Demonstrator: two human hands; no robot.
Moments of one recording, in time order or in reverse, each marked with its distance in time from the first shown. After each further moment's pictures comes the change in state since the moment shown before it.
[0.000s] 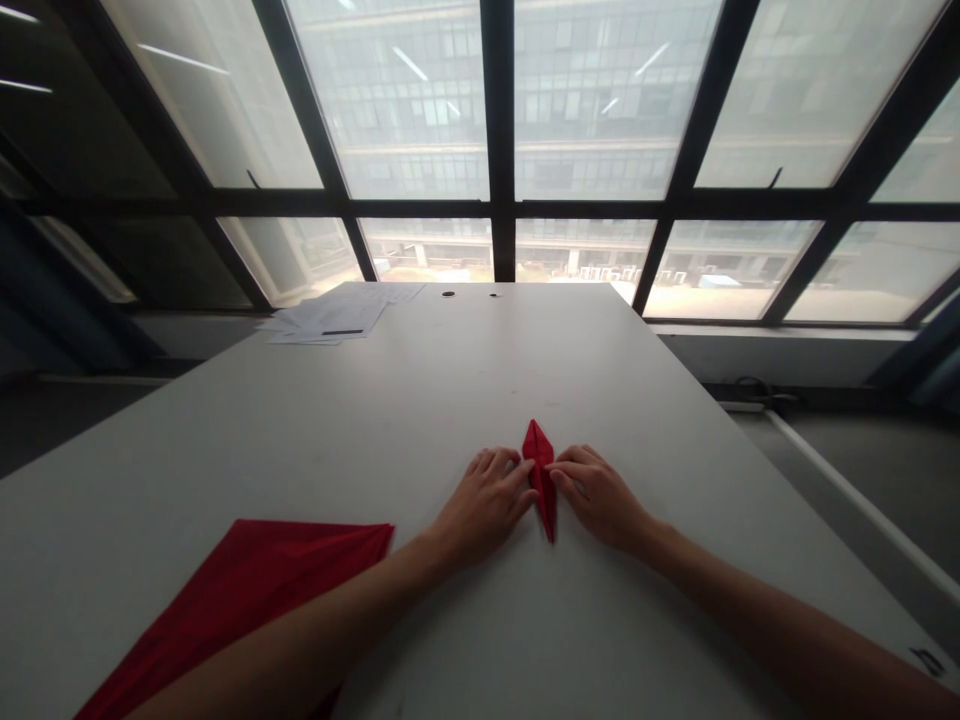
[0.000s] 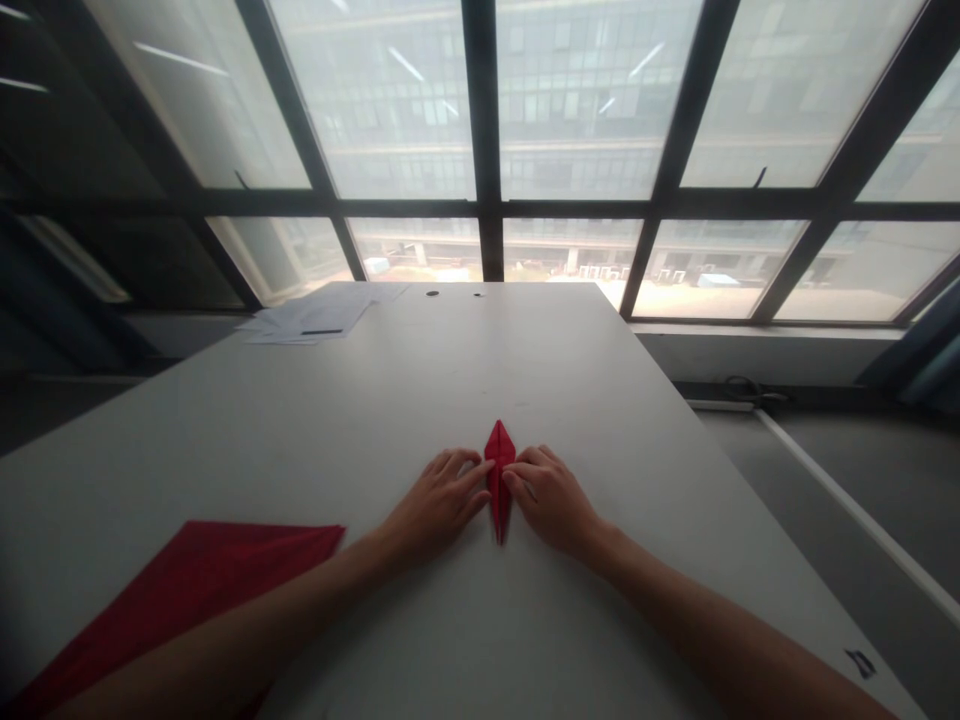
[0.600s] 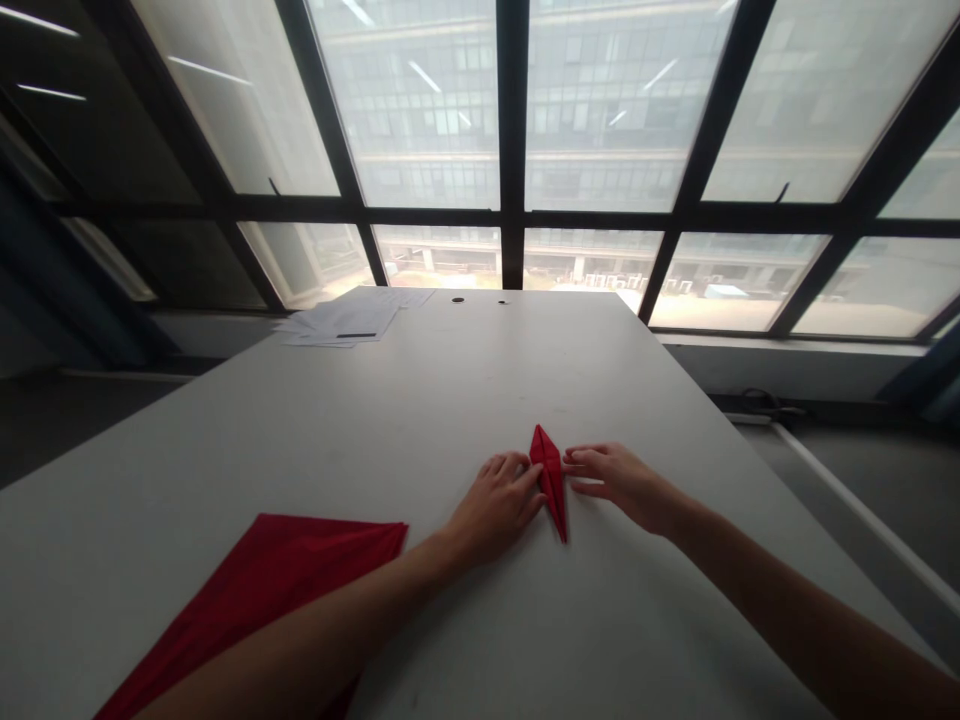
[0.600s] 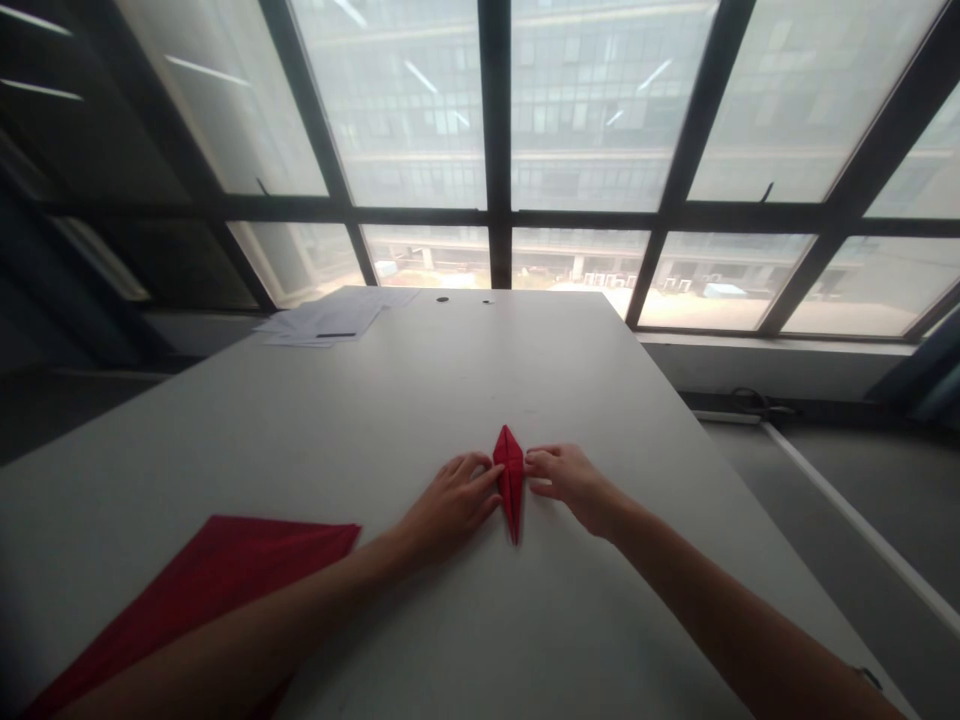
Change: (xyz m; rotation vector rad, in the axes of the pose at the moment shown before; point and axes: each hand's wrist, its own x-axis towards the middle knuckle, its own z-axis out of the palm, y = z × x) left_hand 0.001 0.001 0.002 0.008 0.016 0.014; right_hand 0.024 0.000 -0.024 1.004 -0.104 0.635
